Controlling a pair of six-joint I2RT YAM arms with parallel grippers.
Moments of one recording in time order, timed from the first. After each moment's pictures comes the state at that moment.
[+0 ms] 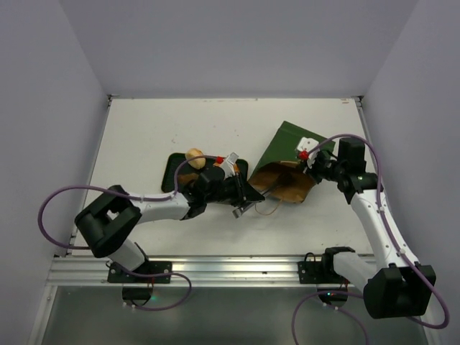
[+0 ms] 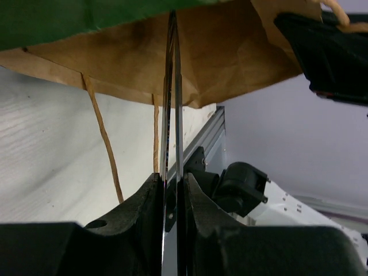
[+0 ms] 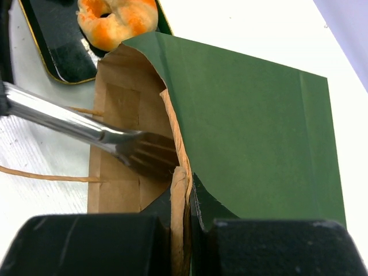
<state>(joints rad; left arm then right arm) -0.86 1.55 0.70 0.48 0.33 -1.15 0.05 1.03 0.86 -0.51 -0.67 -0.81</state>
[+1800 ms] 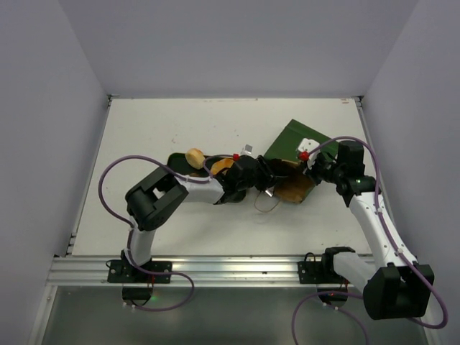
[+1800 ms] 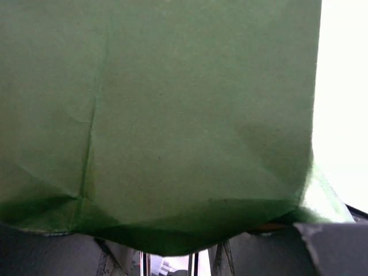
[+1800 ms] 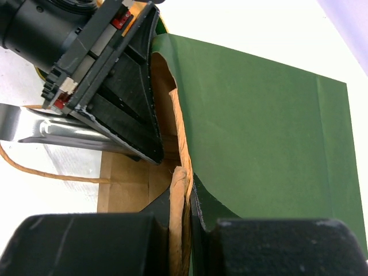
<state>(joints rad) -0.91 1.98 1.08 0.52 0.09 -1.54 0.05 1.03 0.80 -0.42 -0.66 -0.75</state>
